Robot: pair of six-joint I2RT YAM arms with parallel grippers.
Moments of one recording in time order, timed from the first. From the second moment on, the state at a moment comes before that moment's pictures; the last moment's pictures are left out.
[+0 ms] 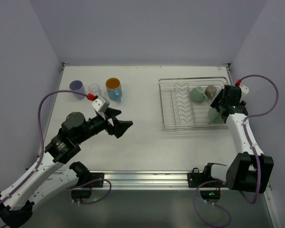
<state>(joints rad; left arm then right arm) -0.70 0.65 0.79 -0.23 0.21 -0.25 -0.14 1.27 0.94 -0.46 0.37 0.42</state>
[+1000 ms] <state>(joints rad) -0.70 1.02 0.74 0.17 0.35 -0.63 0.14 0.94 0.73 0.13 -0.54 0.82</state>
